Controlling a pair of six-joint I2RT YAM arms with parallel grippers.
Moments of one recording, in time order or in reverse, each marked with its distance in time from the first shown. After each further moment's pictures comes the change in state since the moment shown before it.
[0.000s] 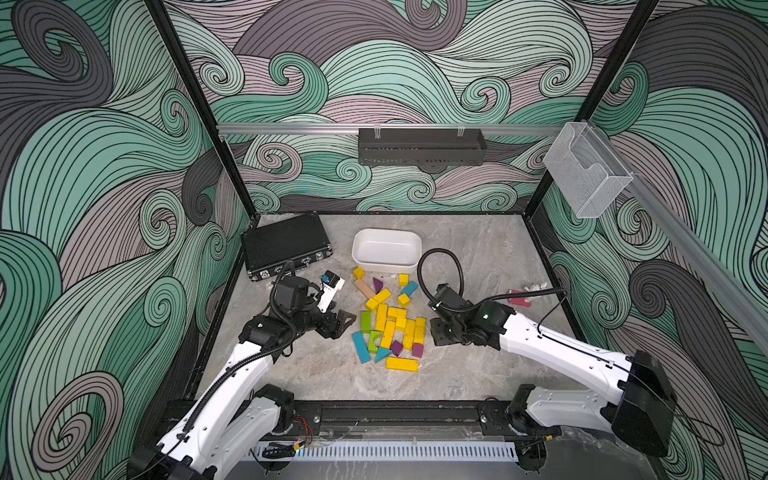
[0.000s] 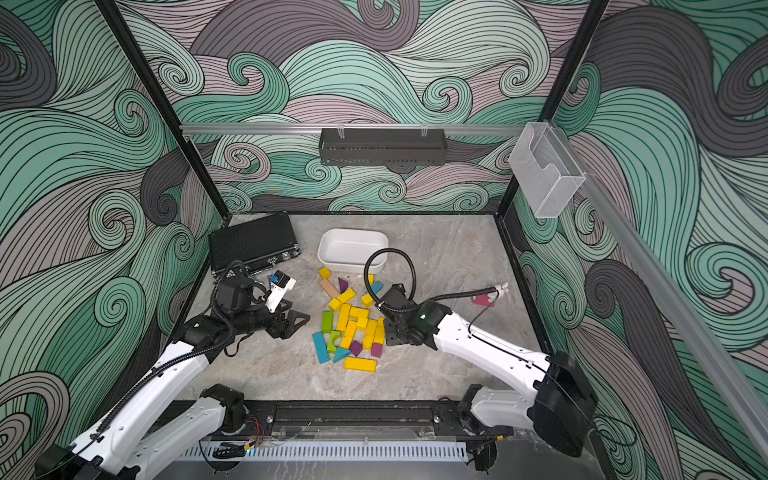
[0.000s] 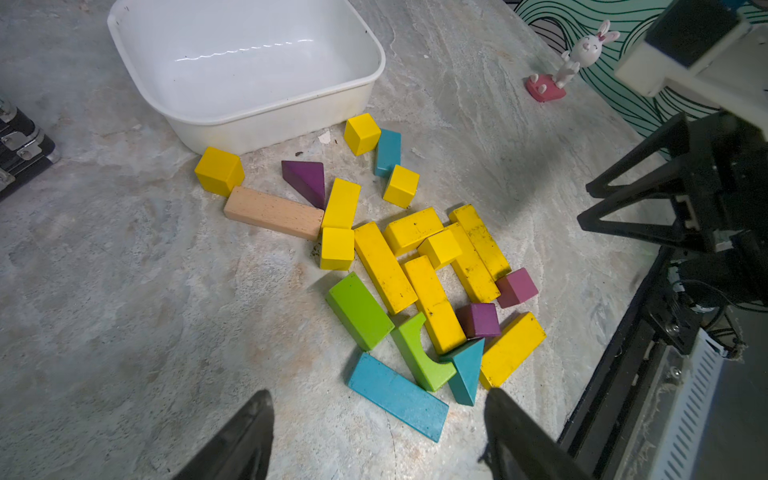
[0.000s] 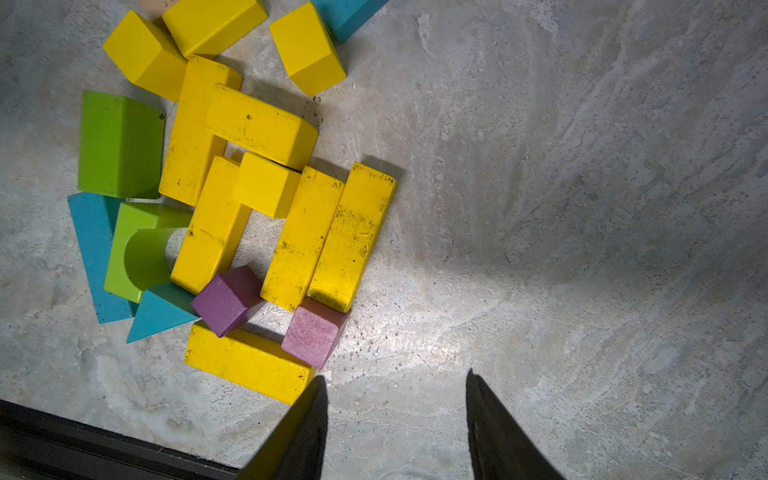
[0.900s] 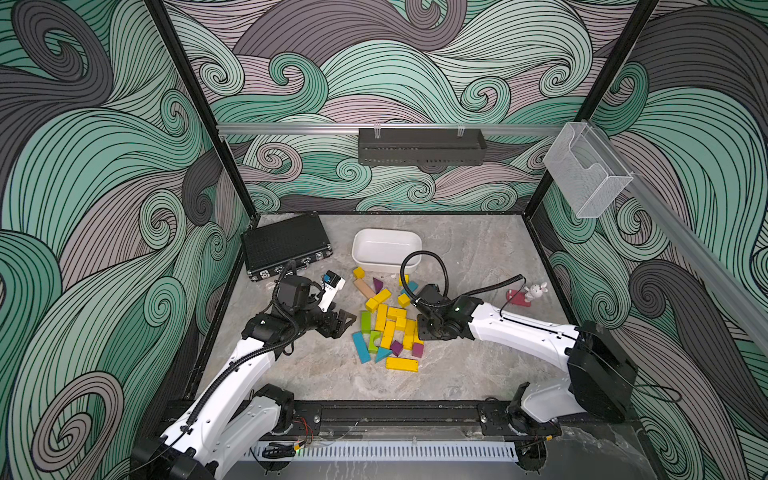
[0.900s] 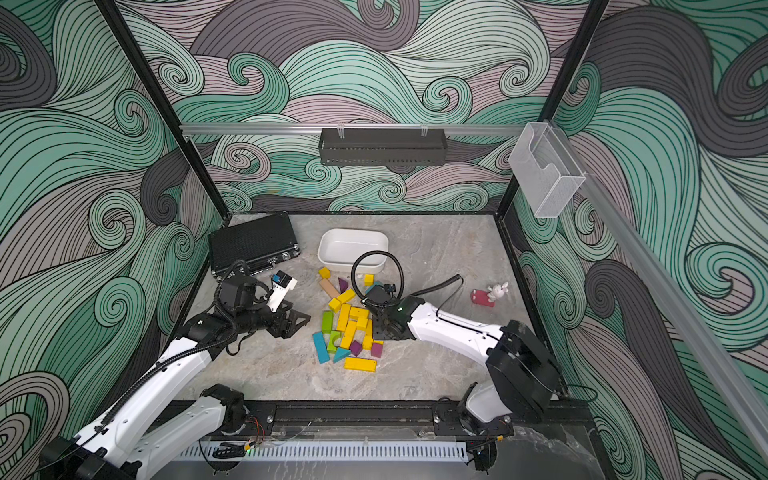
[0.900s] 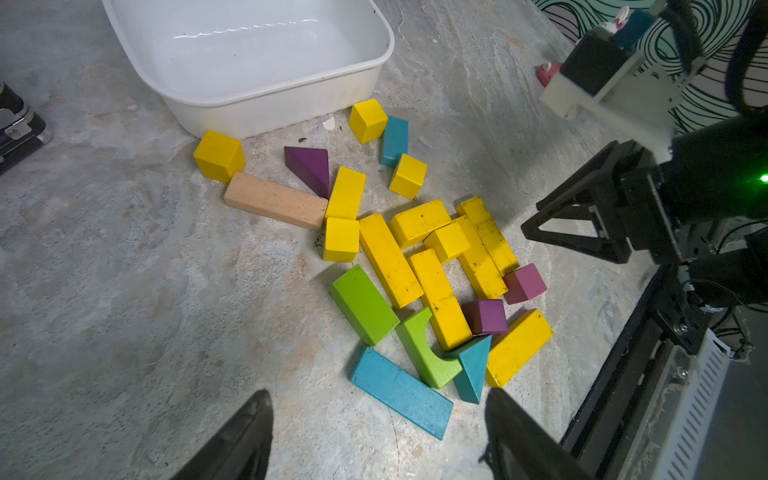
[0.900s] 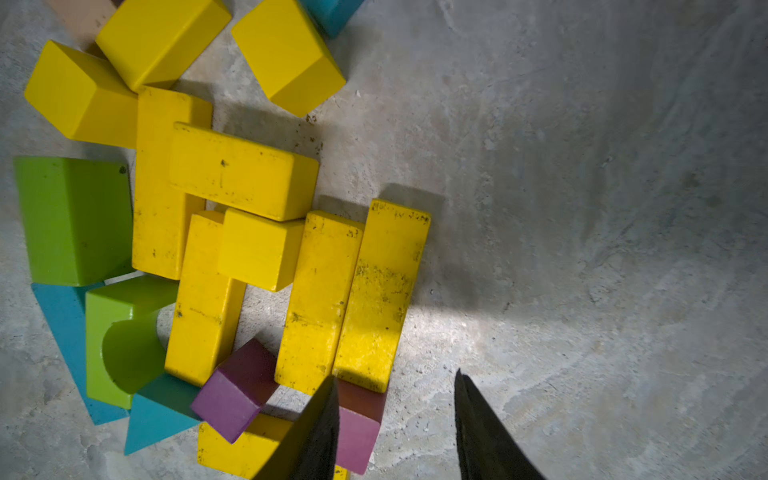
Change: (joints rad) left arm 0.000 0.028 0.000 -0.001 -0.011 -0.005; right arm 0.000 0.258 0.035 0.167 -0.040 0.133
